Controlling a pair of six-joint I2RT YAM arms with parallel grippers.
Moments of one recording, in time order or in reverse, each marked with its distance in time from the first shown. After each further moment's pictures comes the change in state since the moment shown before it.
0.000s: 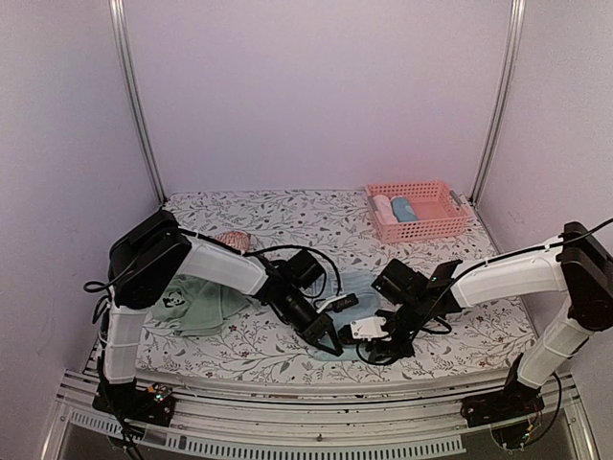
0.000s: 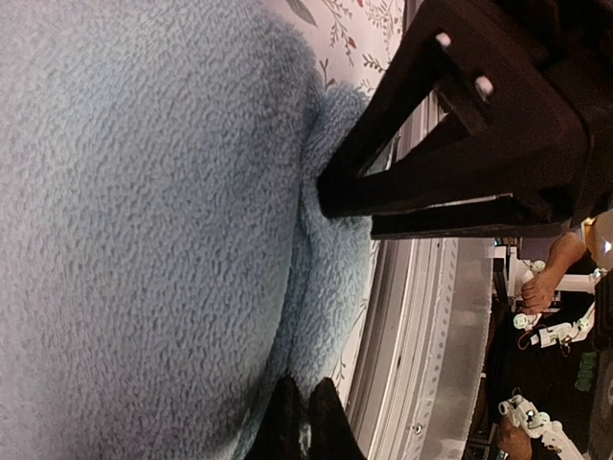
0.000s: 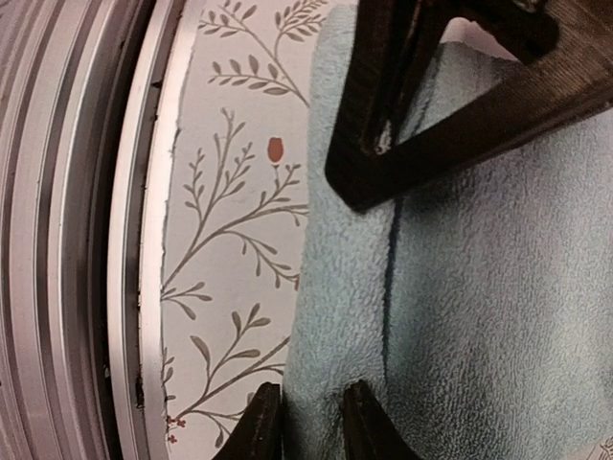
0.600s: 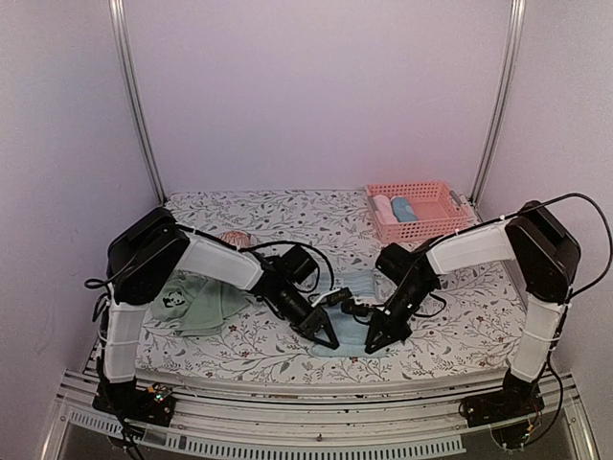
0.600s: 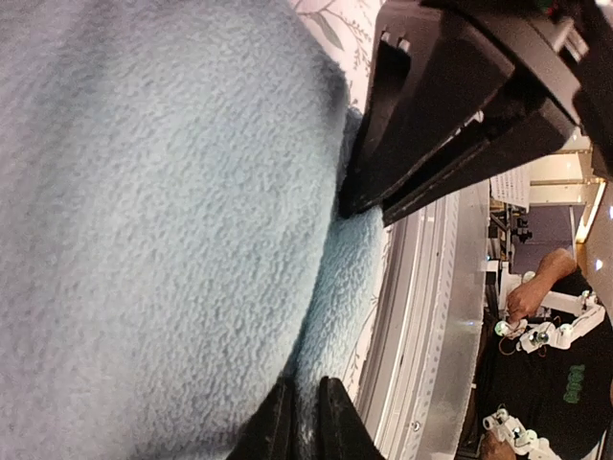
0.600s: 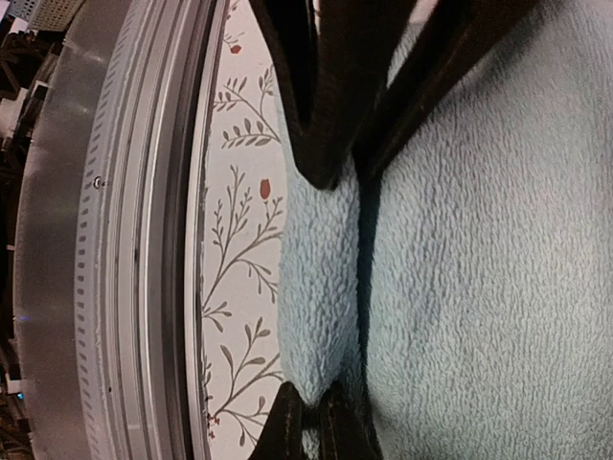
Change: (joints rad) left arm 0.041 0.000 -0.006 0.001 0.018 -0.003; right arm -0.228 0.250 0.199 -0.218 -0.397 -0.030
